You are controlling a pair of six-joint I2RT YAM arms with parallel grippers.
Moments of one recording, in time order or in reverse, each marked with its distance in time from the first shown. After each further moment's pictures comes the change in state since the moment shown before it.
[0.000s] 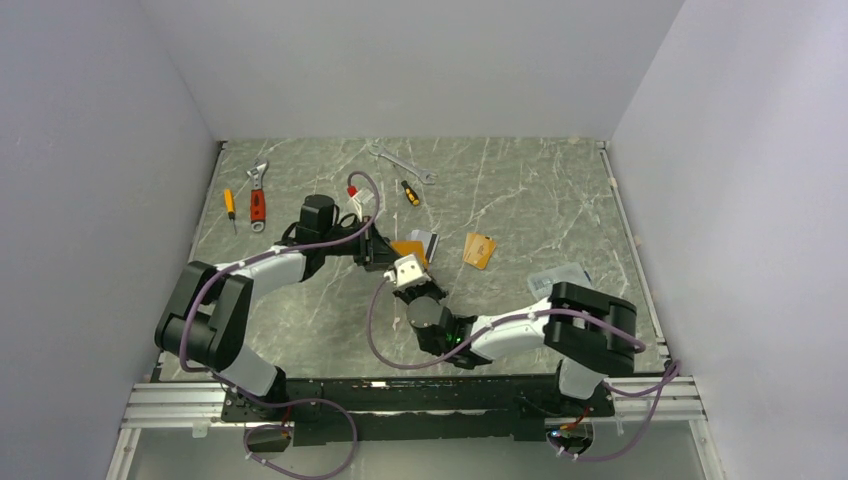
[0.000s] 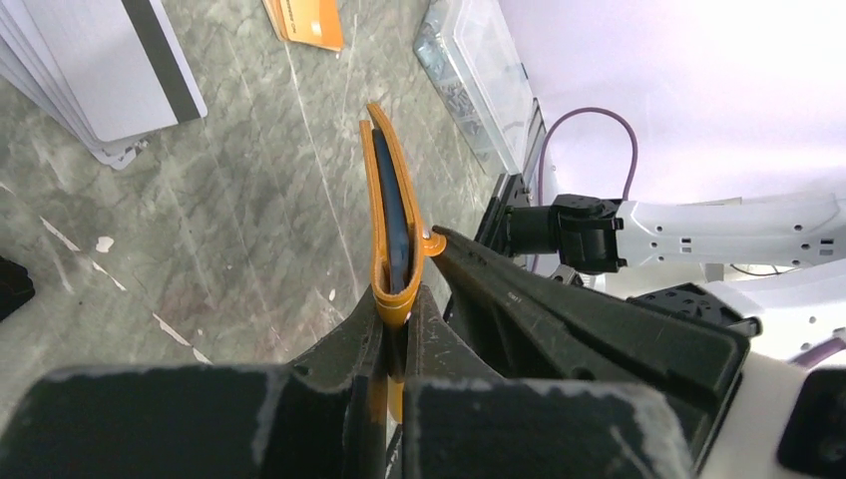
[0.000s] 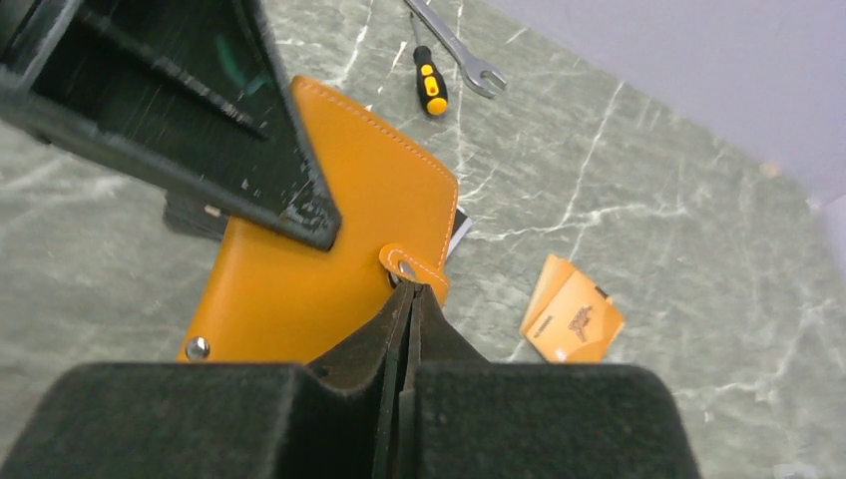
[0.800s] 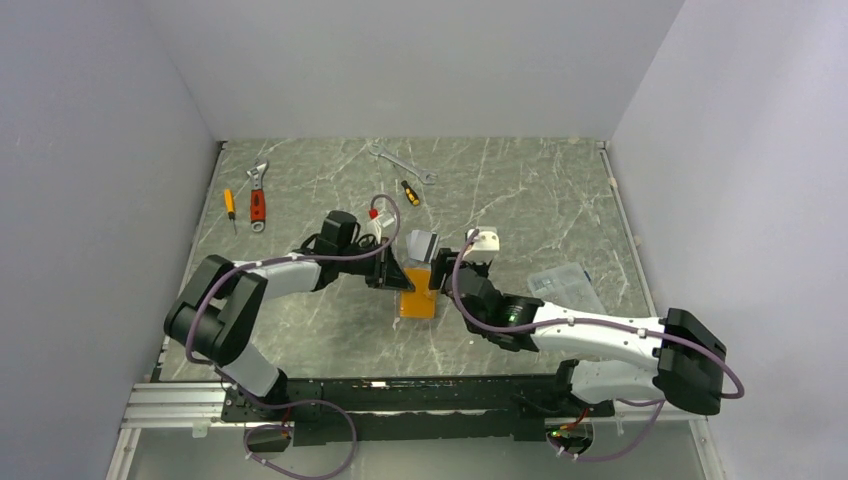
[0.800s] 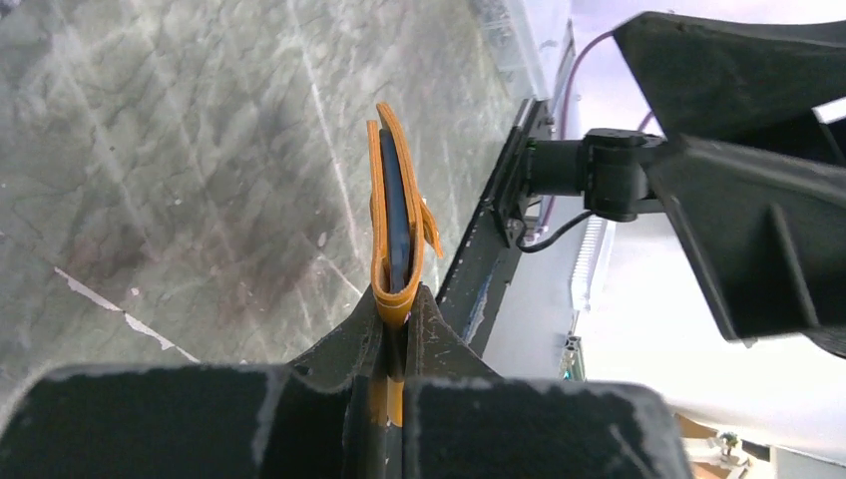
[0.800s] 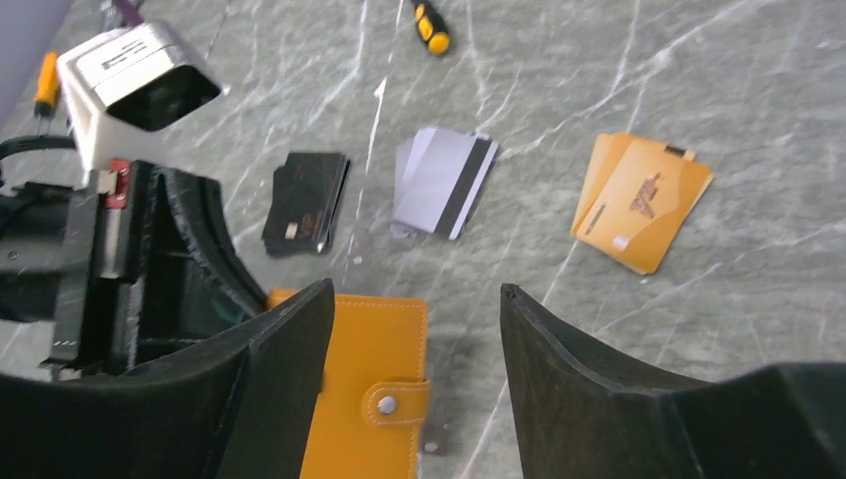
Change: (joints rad) left arm -0.109 0.030 -0.035 -0.060 -0.027 0.041; right arm -0.159 -0.478 -0.012 -0.715 -0.163 0.863
